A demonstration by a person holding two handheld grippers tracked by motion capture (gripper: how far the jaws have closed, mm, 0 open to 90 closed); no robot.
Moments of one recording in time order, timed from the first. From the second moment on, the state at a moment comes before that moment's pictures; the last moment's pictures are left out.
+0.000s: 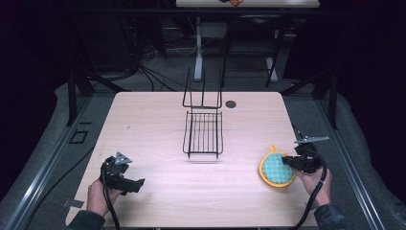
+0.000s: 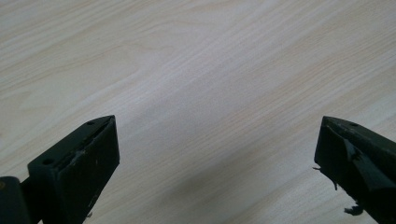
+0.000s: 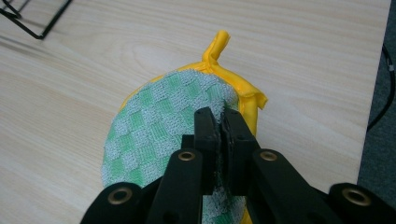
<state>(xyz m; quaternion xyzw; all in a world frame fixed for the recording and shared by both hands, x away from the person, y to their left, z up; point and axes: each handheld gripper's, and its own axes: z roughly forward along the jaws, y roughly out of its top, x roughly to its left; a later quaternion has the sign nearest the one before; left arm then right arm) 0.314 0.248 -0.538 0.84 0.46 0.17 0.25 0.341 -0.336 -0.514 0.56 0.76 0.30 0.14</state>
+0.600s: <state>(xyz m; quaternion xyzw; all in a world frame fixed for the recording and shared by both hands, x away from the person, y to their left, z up) 0.313 0.247 -0.537 0.84 0.46 0.17 0.24 0.338 -0.325 -0.491 0.53 0.77 0.33 0.14</state>
